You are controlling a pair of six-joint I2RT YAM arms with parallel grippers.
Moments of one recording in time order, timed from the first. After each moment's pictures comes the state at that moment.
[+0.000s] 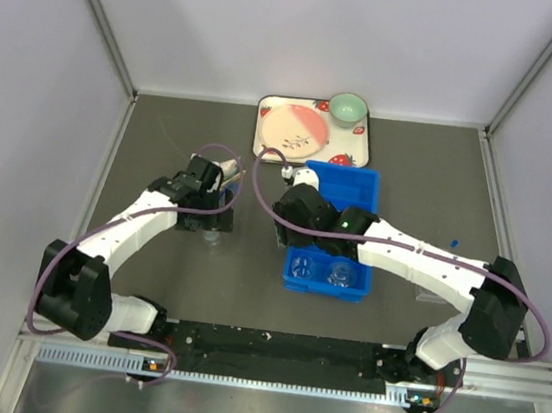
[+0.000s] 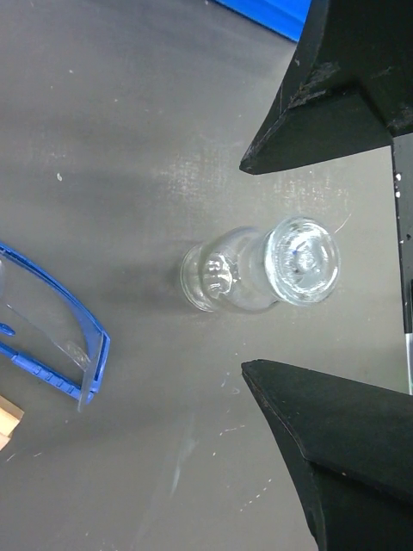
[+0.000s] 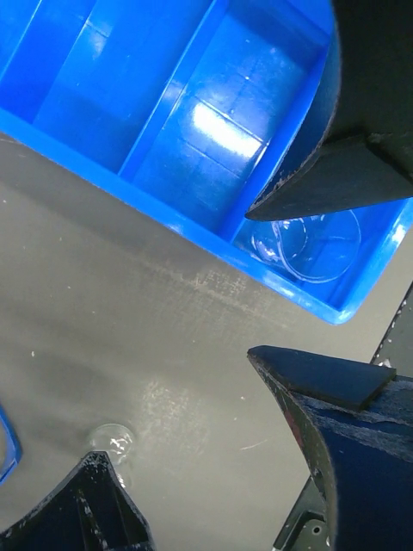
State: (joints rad) left arm -0.35 1.30 0.92 -0.70 -0.06 -0.40; right arm 1.03 1.52 1.25 -0.58 0.30 0.53
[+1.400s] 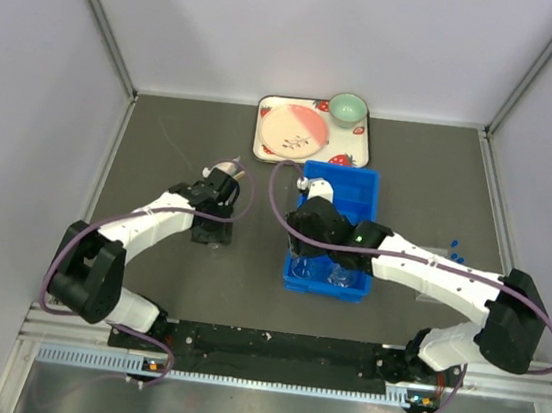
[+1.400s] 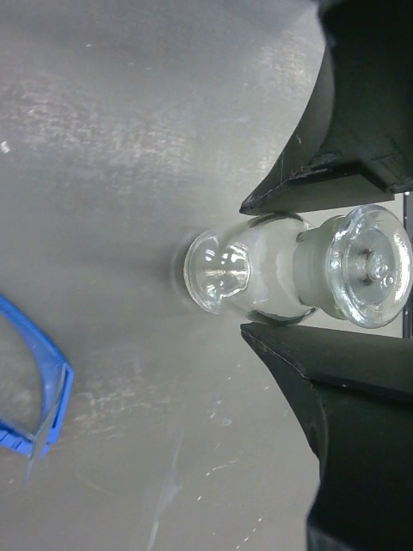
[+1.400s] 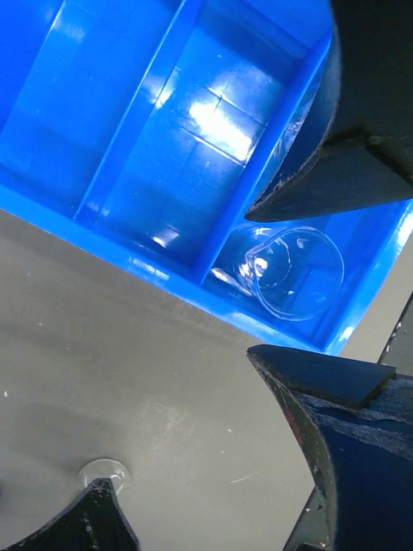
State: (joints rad) left arm -0.44 1.43 0.88 -0.68 -0.13 -0.48; right arm 1.02 1.40 1.07 -0.51 0.32 0.55
